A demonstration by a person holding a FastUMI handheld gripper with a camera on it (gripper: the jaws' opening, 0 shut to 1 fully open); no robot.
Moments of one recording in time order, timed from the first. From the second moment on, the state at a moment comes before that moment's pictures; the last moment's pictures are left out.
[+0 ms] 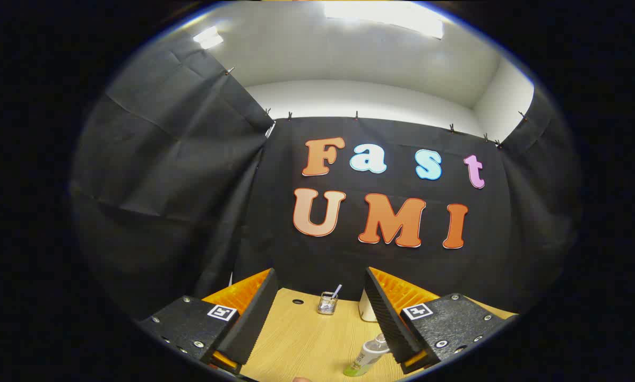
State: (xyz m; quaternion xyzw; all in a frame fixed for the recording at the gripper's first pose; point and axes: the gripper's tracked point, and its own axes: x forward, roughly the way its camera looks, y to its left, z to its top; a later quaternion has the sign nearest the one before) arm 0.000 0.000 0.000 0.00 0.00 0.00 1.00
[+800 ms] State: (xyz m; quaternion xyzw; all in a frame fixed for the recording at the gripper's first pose) arm 0.012 -0.036 -0.028 0.03 0.02 0.02 1.00
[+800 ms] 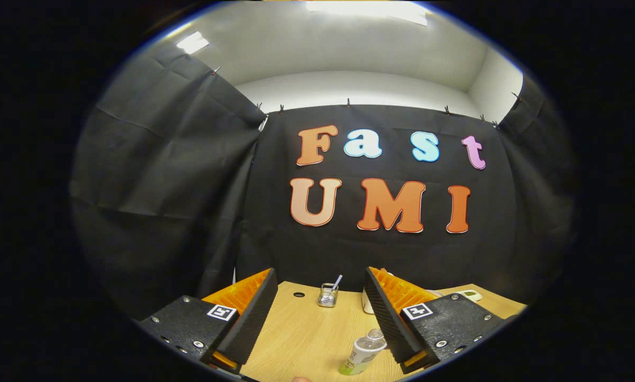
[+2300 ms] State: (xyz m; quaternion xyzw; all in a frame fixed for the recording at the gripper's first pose) arm -0.023 -0.084 -0.187 0.06 0.17 -0.10 0.98
